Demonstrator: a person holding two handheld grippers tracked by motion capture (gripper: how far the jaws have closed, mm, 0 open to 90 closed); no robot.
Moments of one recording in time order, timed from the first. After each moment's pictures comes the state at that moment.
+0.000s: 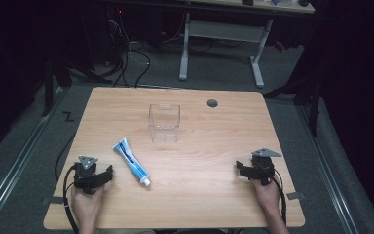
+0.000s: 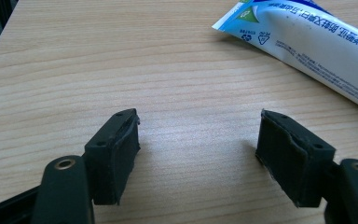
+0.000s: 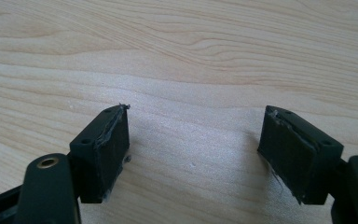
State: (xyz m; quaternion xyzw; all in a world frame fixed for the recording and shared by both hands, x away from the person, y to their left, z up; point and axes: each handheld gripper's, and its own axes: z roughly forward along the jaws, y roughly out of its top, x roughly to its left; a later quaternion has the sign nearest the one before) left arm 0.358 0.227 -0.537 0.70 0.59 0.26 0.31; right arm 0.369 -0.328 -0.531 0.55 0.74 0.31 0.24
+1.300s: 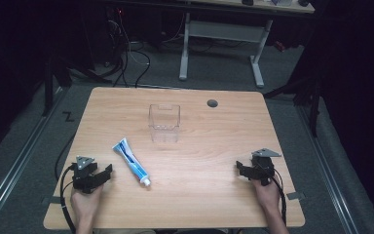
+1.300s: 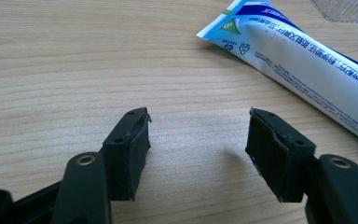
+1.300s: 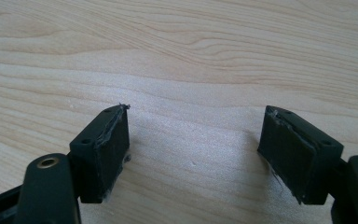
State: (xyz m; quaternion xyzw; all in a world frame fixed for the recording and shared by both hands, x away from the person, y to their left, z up) left arm 0.357 0.233 -0.536 0.69 0.59 0.22 0.36; right arm 0.368 -0.327 -0.531 0.55 0.74 0.31 0.24
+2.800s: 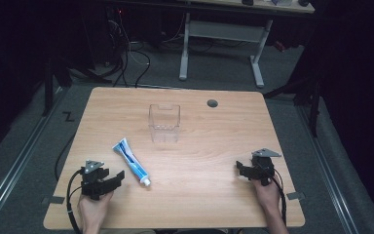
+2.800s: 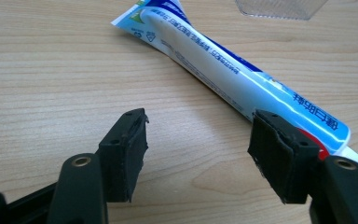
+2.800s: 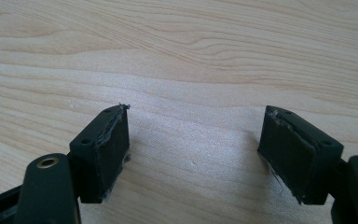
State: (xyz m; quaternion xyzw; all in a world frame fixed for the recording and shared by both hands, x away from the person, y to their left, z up) left arm 0.330 0.197 -0.508 0.70 0.58 0.16 0.38; right arm 0.368 -0.327 -0.531 0.55 0.74 0.31 0.24
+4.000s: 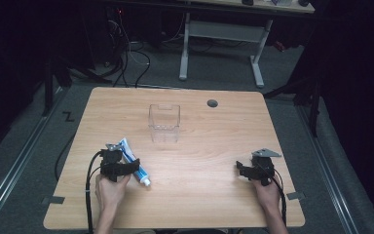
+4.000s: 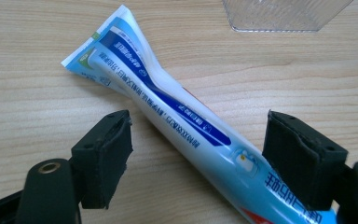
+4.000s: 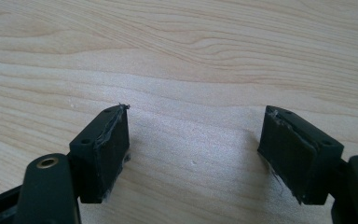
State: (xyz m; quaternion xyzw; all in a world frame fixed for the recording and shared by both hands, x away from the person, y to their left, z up) left arm 0.381 0.148 -0.495 0.72 0.60 0.16 0.32; right arm 0.368 -0.327 -0.531 0.55 0.74 0.31 0.24
